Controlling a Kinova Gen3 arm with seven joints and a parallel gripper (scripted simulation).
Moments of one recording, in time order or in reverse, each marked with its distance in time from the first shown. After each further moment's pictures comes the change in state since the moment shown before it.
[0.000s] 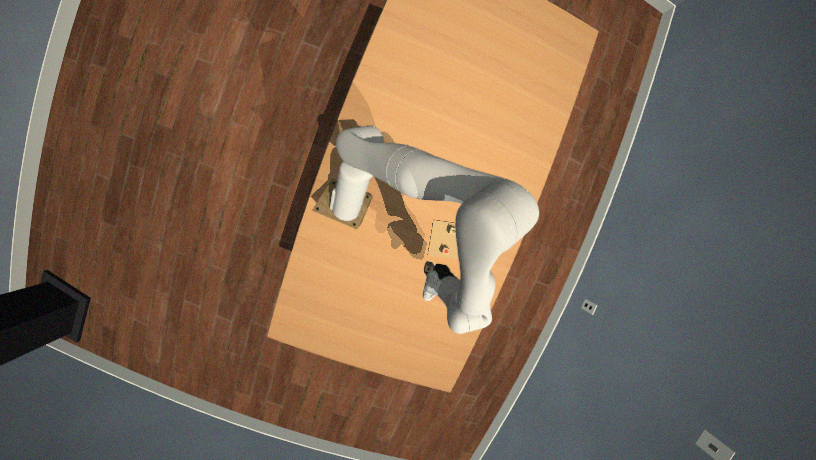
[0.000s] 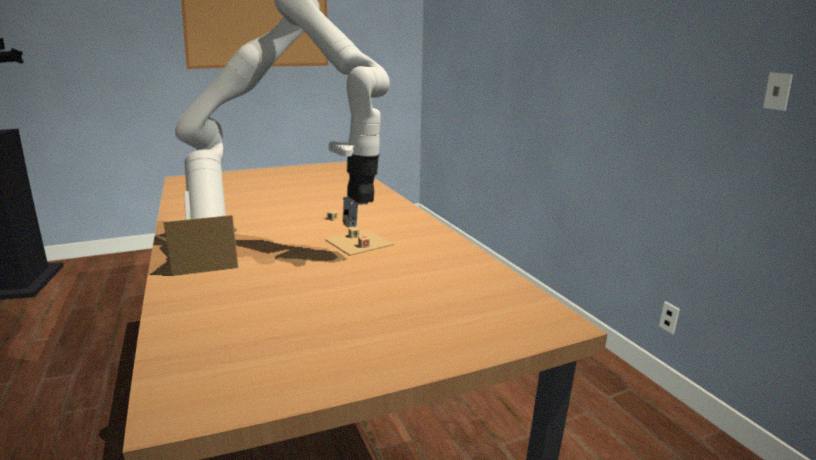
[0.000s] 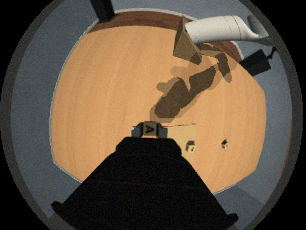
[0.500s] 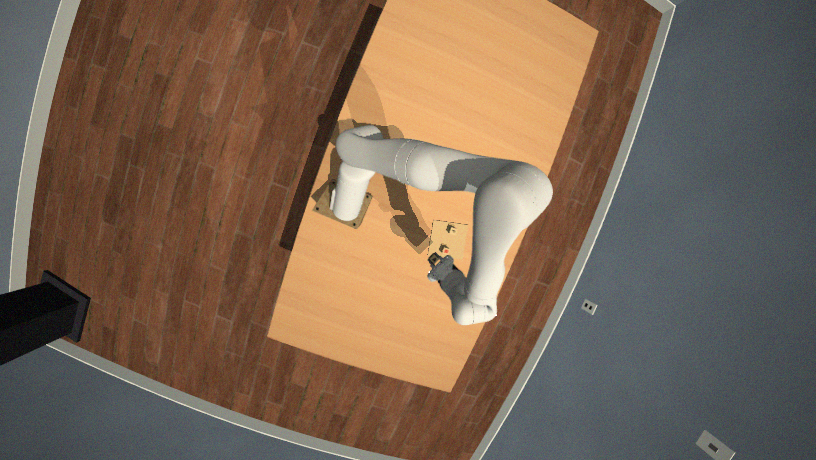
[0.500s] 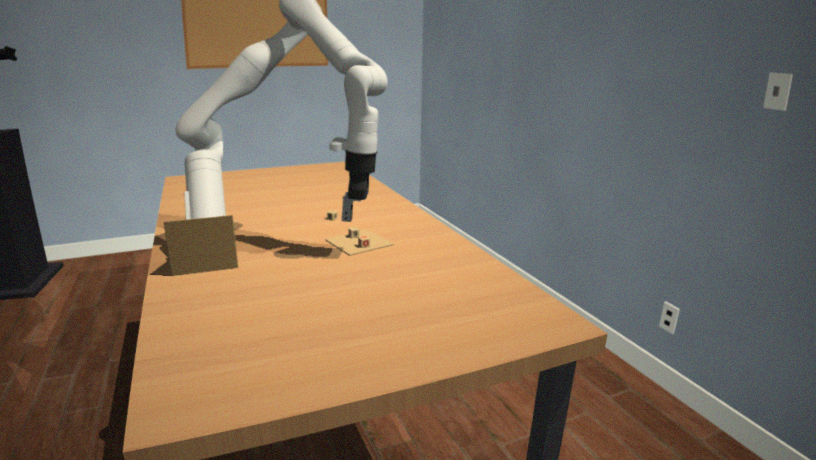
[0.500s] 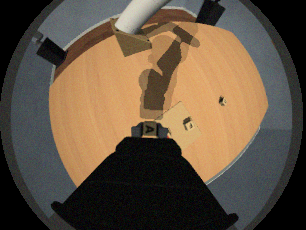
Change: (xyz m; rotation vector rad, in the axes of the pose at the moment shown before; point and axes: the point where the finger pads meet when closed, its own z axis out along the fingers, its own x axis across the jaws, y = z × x) arm 0.037 0.010 -0.001 -0.003 0.005 0.576
